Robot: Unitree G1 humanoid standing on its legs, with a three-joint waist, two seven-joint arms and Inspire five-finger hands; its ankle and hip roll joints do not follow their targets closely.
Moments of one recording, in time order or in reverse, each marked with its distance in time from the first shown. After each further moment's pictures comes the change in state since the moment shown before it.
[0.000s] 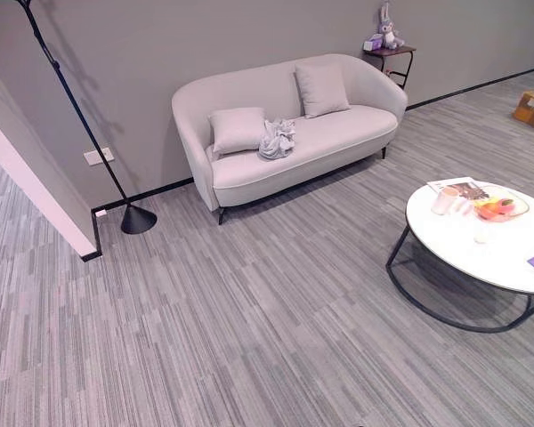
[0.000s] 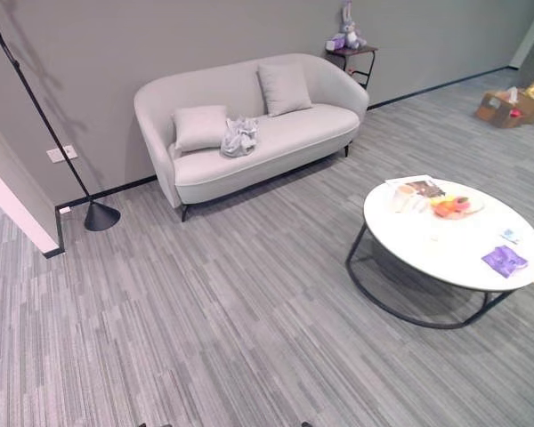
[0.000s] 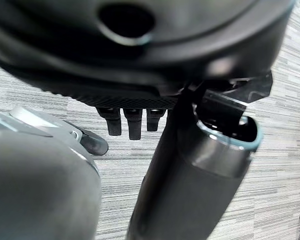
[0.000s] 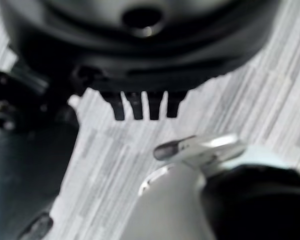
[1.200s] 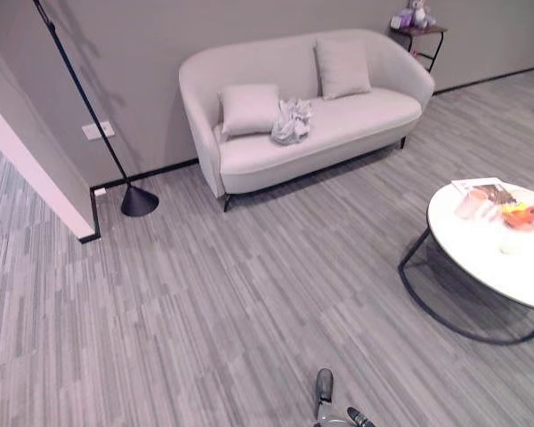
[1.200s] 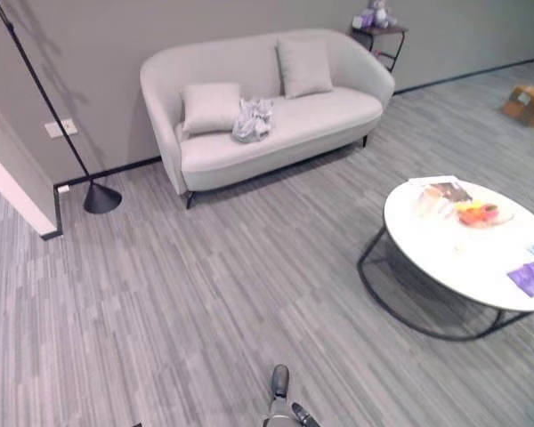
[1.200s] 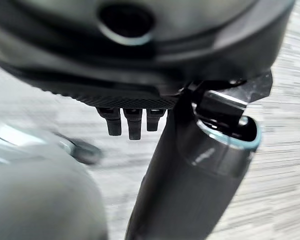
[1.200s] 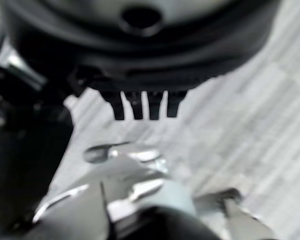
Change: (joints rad) left arm -0.024 0.008 -0.060 0.078 0.089 -0.021 0.011; right arm -0.008 -0.028 0.025 -0.029 -0.134 -0.015 0.039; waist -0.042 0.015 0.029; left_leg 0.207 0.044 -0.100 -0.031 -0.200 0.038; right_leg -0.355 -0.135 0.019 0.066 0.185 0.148
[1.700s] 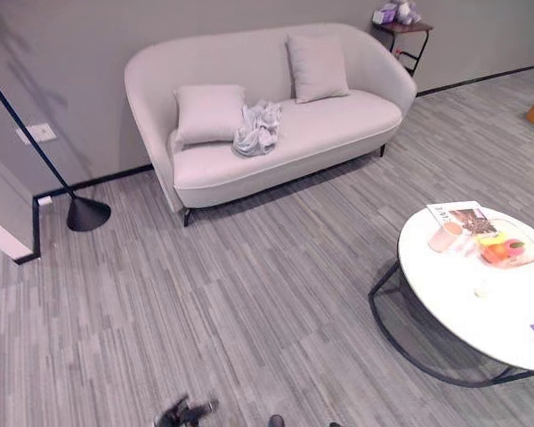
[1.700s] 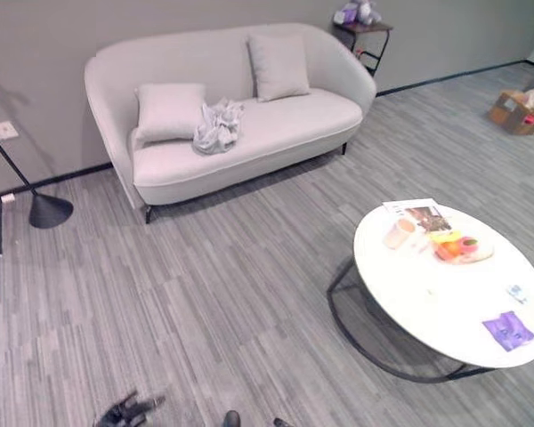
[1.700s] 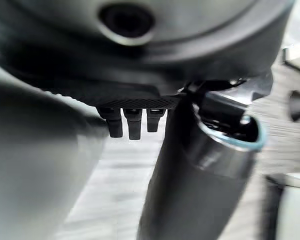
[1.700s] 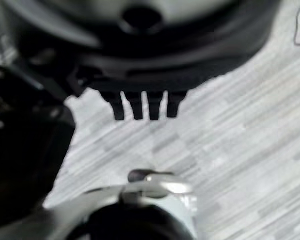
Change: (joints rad) left arm -0.073 0.044 0.039 -0.136 -0.094 -0.073 0.040; right arm 0.013 0.033 0.182 -0.095 -0.149 -0.046 -0.030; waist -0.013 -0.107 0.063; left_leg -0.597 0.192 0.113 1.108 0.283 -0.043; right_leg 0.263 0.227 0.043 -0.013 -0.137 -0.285
